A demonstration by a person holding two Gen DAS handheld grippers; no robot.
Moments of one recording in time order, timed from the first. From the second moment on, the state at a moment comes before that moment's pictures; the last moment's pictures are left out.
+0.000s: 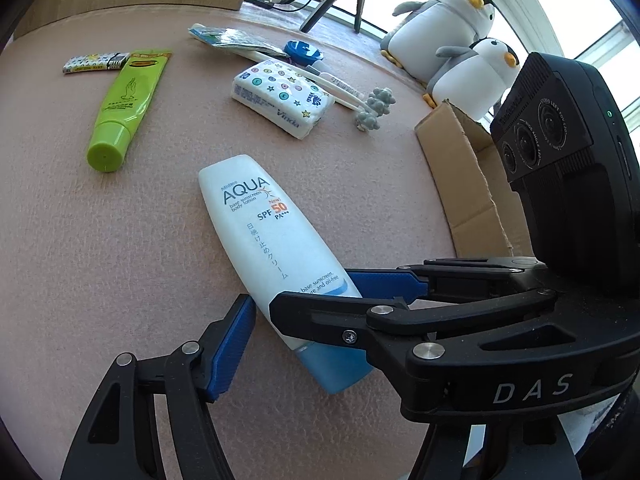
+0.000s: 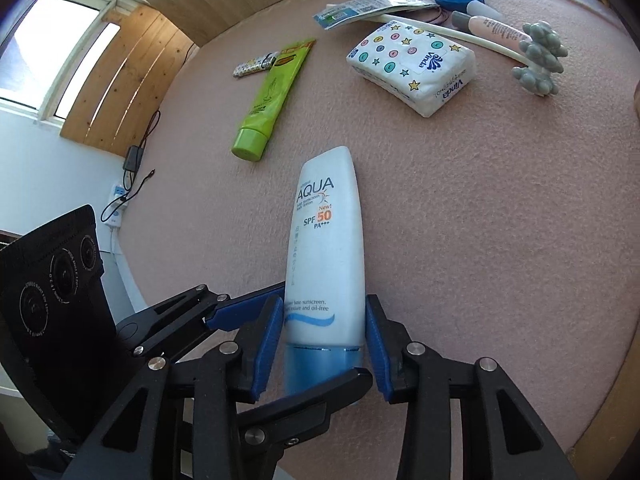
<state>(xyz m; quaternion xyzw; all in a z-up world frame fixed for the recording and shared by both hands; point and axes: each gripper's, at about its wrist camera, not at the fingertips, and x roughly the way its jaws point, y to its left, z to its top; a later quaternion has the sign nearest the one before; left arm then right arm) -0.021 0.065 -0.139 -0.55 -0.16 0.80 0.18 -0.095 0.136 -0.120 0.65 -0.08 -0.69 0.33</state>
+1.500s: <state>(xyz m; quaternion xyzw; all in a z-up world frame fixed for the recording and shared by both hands) -0.048 0.292 -0.072 -0.49 0.00 0.79 0.37 -0.059 0.365 -0.041 0.53 -0.22 -0.81 0.14</state>
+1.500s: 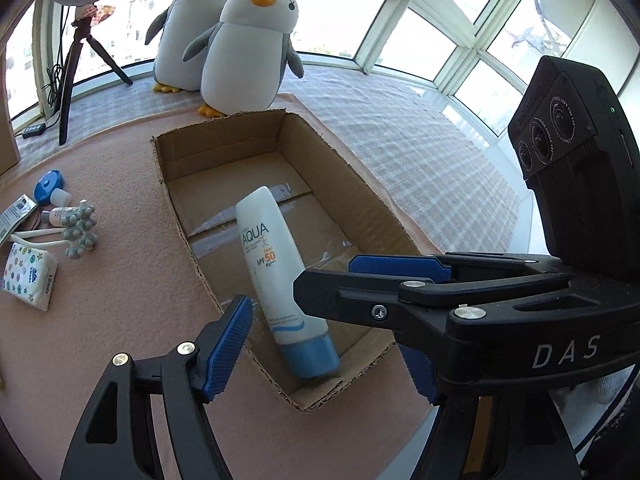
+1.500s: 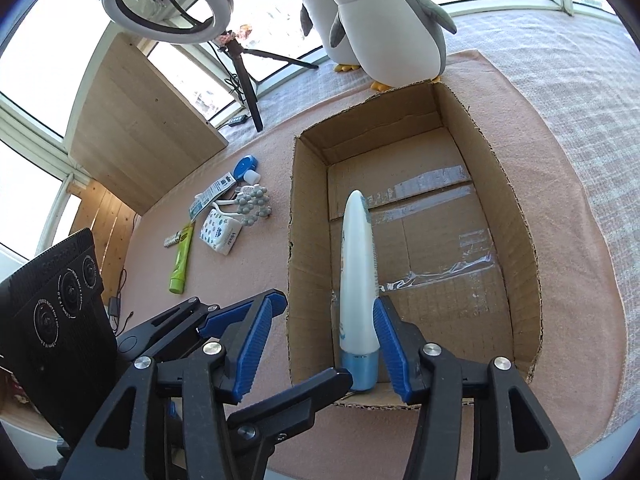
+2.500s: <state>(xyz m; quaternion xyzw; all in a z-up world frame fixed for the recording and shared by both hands) -0.050 0.071 -0.092 -0.52 -0.10 0.82 0.23 -0.114 0.215 -0.031 0.55 -0.12 -0.79 0.24</state>
